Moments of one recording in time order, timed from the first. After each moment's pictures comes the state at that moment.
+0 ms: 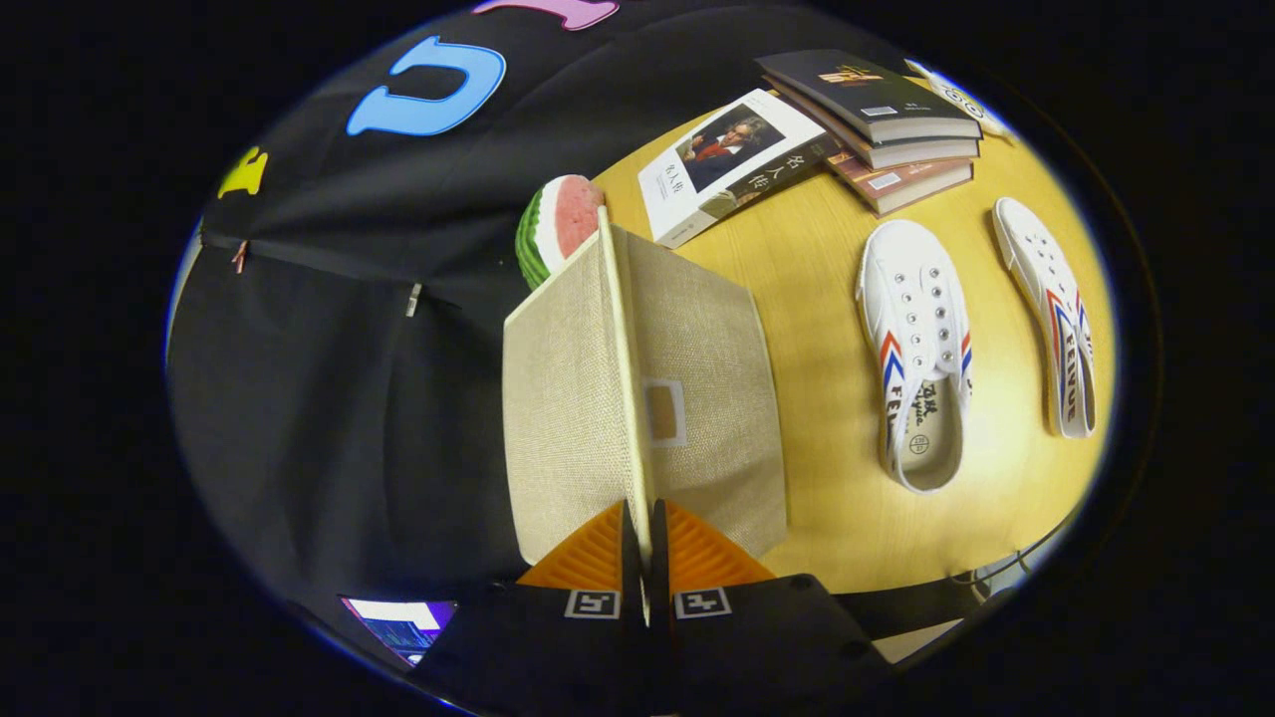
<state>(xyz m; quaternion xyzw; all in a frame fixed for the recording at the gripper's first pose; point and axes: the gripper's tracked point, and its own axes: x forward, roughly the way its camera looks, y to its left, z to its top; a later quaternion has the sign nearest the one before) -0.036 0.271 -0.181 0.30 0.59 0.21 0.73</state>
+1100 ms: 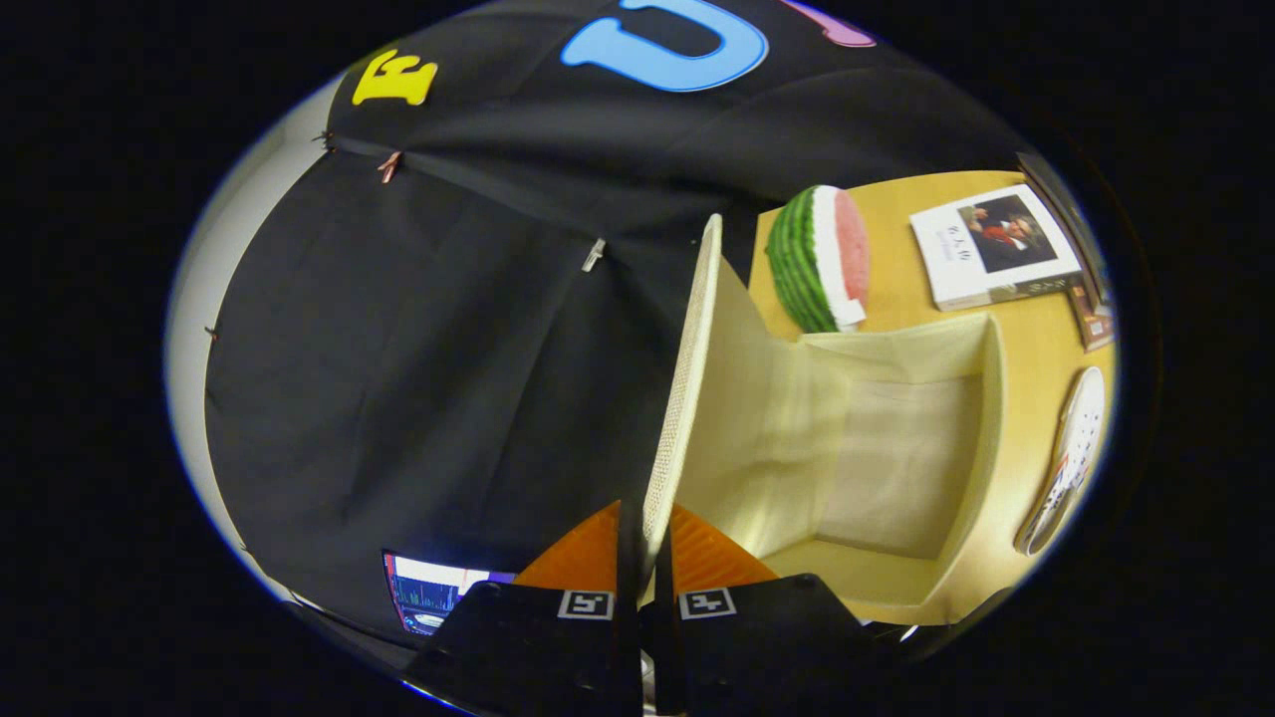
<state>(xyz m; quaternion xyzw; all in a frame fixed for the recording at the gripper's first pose) -0.032 0.478 -0.006 0.27 0.51 0.43 0.69</state>
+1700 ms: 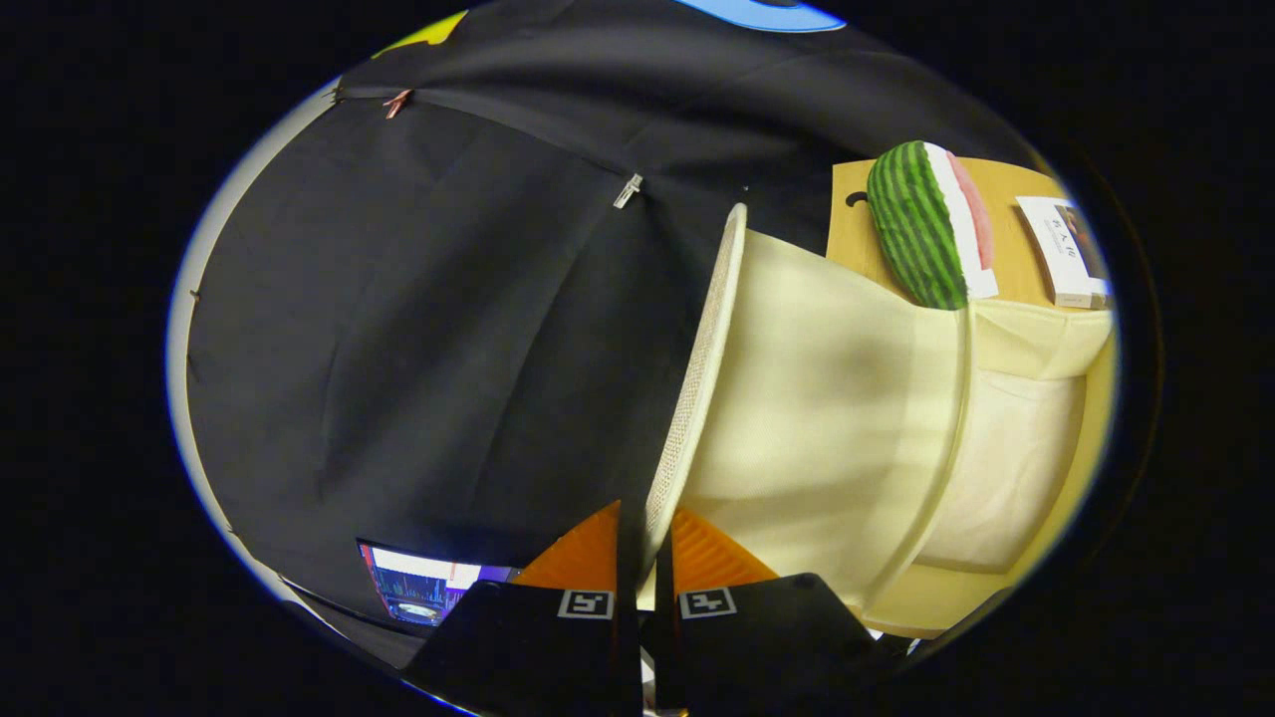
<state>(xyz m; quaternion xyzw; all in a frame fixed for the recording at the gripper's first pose) -0.059 0.595 -0.043 0.25 0.53 0.46 0.67</state>
